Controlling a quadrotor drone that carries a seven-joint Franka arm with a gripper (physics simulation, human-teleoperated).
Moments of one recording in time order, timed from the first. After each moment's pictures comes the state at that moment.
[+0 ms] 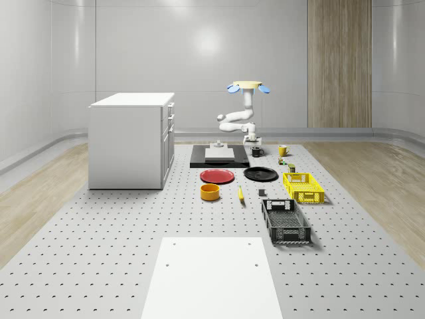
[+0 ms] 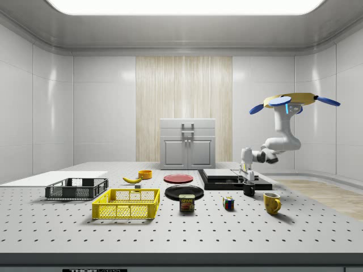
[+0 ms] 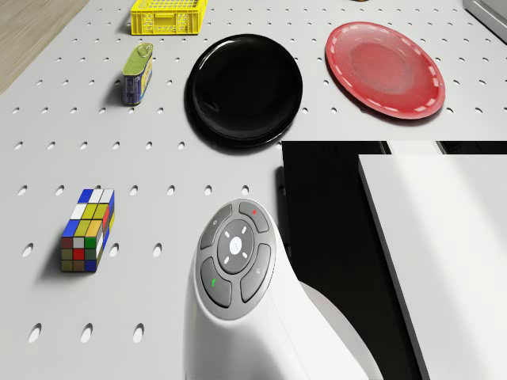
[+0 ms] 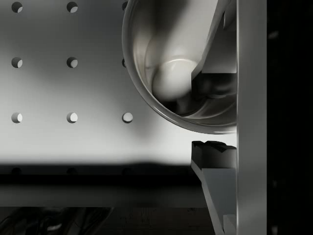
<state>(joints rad) -1.15 -1.32 1.13 -2.84 -2.06 1.46 1.66</state>
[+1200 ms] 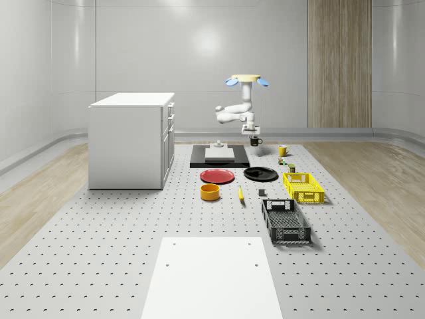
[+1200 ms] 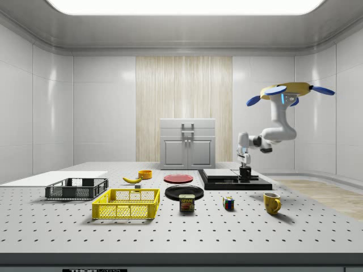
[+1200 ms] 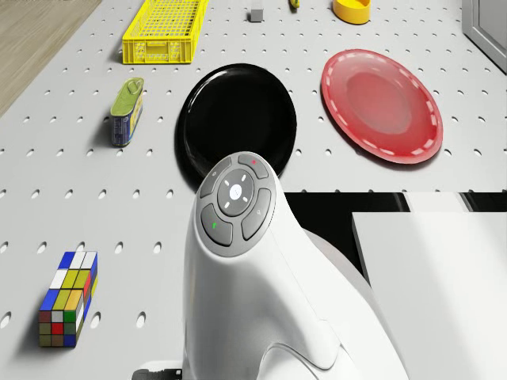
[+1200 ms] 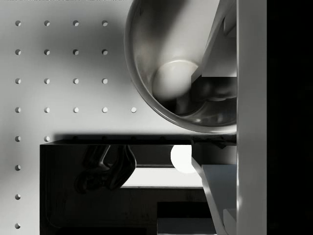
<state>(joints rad) -1.17 -1.34 1.30 -2.87 -1.89 1.42 1.69</state>
